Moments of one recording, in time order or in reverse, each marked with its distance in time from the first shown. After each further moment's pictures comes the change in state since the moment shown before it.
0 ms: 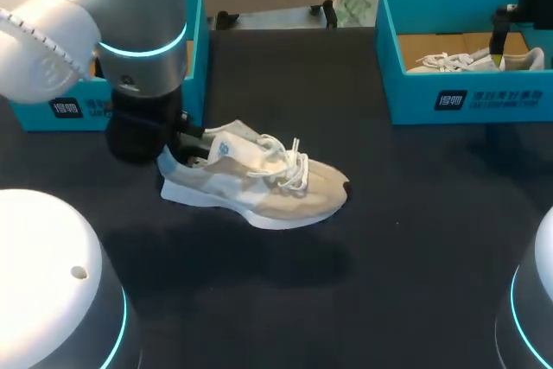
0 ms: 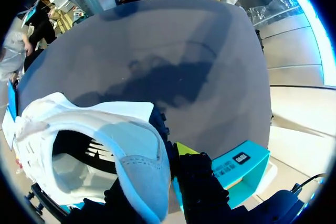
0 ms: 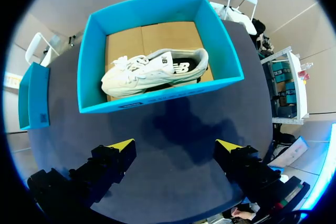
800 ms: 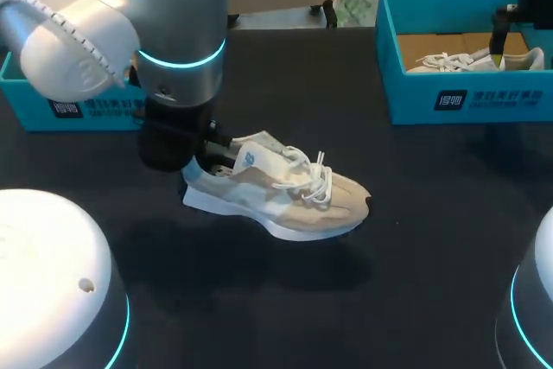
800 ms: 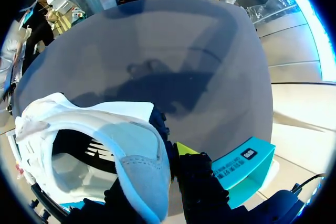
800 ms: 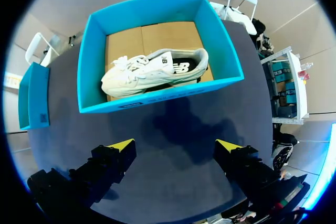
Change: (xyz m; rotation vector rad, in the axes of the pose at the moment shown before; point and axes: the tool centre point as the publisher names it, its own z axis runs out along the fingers) left arm -0.033 0.005 0.005 0.010 0.023 0.021; right arm 0.000 0.000 0.000 0.000 0.000 0.000
